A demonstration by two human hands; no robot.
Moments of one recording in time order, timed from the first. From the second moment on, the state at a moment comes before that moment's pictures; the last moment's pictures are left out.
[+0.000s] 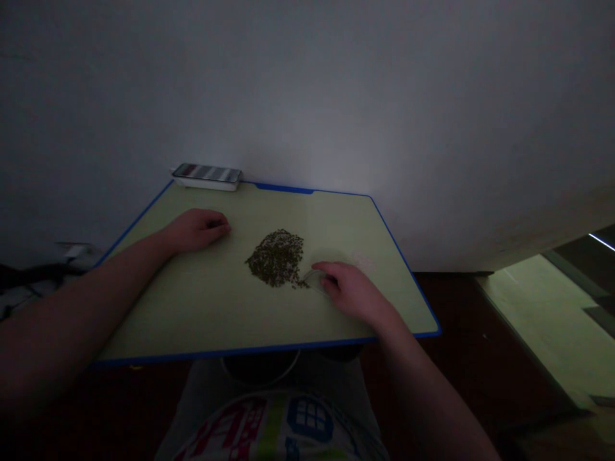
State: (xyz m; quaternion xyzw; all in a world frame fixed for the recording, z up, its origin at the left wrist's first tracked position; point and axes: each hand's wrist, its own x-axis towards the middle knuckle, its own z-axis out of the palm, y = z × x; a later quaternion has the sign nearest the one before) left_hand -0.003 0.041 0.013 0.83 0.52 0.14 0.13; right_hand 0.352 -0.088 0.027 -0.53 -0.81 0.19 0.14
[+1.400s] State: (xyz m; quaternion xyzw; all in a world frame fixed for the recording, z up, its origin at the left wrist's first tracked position) left_hand -0.004 0.040 0.012 0.83 0.52 0.14 0.13; right_hand 0.366 -0.140 0.028 -0.56 -0.79 0.19 0.15
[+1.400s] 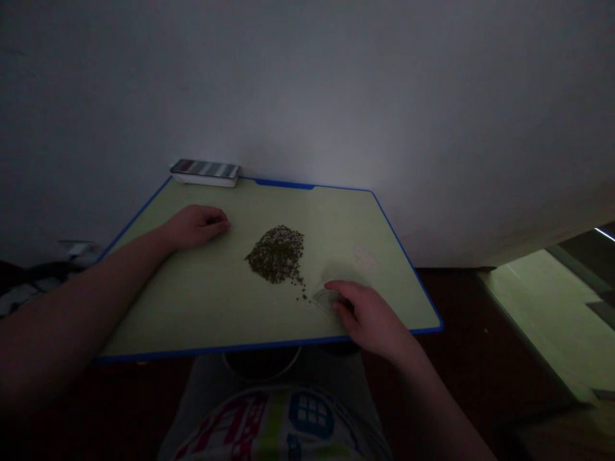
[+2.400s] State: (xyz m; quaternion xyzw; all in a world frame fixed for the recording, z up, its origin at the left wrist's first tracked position) left_hand -0.002 0.039 0.015 0.83 0.53 0.13 0.13; right_hand 0.350 -0.133 0.028 -0.54 -0.81 0.19 0.15
